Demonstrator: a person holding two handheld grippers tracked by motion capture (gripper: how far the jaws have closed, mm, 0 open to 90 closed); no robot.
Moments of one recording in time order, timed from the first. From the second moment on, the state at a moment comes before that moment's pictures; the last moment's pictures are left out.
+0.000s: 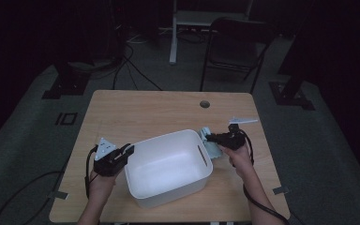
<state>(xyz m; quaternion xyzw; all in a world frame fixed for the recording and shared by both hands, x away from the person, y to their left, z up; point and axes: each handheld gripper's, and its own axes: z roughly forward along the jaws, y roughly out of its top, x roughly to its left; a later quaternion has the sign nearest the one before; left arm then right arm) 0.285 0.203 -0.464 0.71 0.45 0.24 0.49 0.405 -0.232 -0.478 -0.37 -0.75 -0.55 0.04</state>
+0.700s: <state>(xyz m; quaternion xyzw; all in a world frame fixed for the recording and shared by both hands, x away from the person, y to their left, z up) 0.285 0.203 -0.464 0.71 0.45 0.24 0.49 0.324 -0.270 -0.482 -0.35 -0.74 -0.57 0.03</state>
